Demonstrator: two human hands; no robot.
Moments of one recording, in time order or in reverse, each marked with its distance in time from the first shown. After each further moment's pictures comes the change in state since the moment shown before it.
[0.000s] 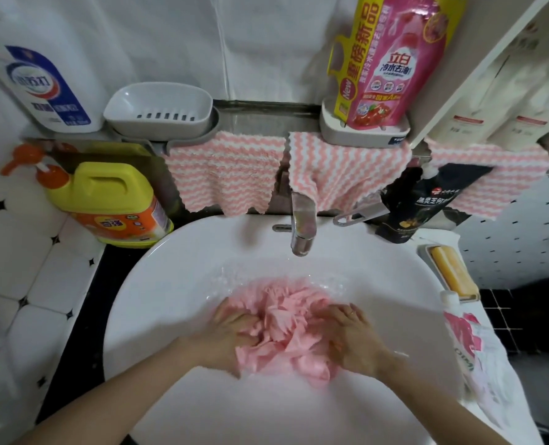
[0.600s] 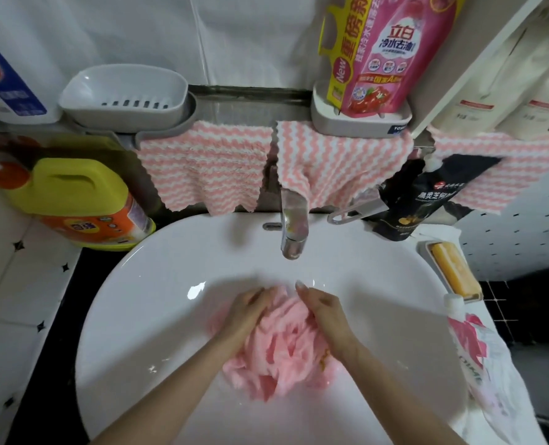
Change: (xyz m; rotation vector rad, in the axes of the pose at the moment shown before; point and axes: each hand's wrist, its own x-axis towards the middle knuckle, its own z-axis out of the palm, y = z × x) left_hand 0.074 0.046 -0.055 -1.534 0.404 -0.767; right_hand 0.059 -0.051 -0.032 1.285 0.114 0.766
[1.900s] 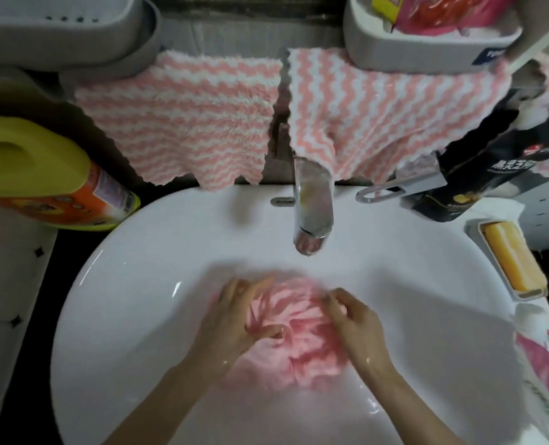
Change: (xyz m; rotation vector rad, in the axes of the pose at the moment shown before) left_hand -0.004 -0.023 -0.029 0.743 0.043 0.307; right_hand -0.005 0.020 -0.007 -0.448 0.117 -0.029
